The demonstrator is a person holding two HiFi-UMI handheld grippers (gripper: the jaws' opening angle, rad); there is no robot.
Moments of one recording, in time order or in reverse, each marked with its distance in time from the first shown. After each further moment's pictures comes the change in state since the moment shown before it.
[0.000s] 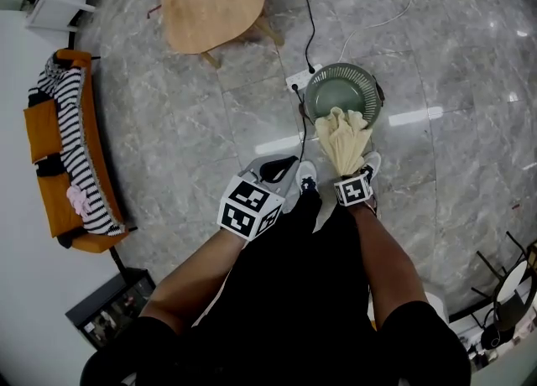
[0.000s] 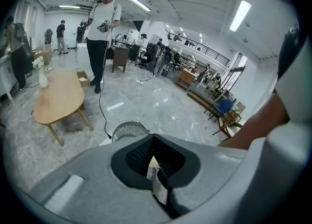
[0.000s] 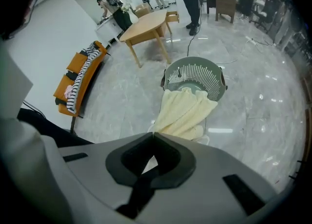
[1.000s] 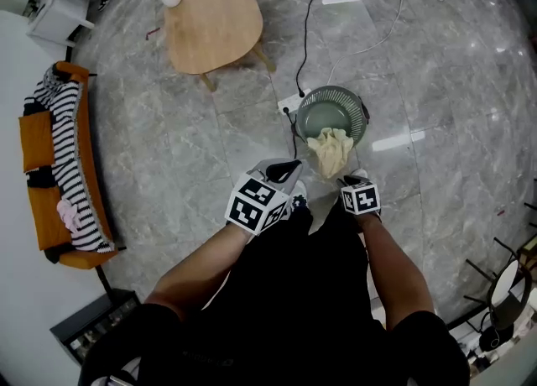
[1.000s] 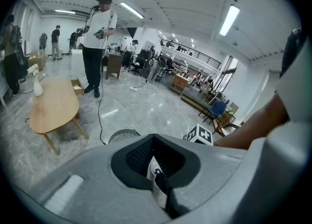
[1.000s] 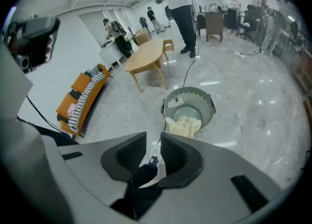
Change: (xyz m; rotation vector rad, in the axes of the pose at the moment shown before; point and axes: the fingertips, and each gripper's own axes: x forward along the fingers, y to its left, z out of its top) left arm -0.024 -0.019 0.018 0.051 -0.070 -0.057; right arm -0.105 0.004 0.048 0.048 -0.242 -0.008
